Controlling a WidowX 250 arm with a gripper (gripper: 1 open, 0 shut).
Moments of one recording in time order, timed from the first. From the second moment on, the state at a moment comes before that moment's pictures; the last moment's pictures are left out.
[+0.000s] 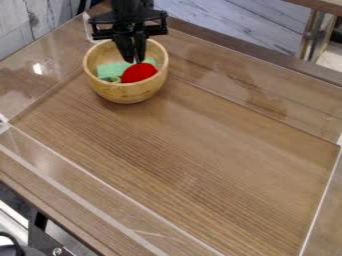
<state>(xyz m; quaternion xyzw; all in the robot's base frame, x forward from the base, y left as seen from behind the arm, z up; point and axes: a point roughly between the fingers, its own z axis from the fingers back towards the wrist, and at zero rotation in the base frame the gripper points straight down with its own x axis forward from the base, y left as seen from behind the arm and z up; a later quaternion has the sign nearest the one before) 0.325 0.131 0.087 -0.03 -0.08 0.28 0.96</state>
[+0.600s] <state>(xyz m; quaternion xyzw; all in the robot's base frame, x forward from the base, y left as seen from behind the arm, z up) 0.322 0.135 0.095 -0.03 -0.10 0.32 0.94</state>
